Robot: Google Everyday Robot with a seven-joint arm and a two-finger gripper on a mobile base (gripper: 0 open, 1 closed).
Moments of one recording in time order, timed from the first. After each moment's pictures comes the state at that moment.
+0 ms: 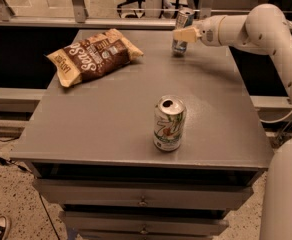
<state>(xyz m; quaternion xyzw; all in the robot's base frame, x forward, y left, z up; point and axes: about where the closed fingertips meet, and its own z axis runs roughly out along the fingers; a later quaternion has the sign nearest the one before) 0.829 -0.159 0.906 -0.30 0.74 0.22 0.56</state>
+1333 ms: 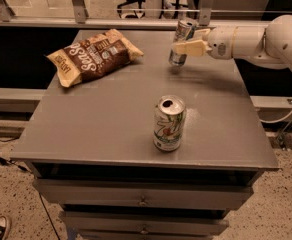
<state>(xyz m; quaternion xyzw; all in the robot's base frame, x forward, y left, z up) 0.739 -0.143 0.914 -0.38 0.68 0.30 0.55</state>
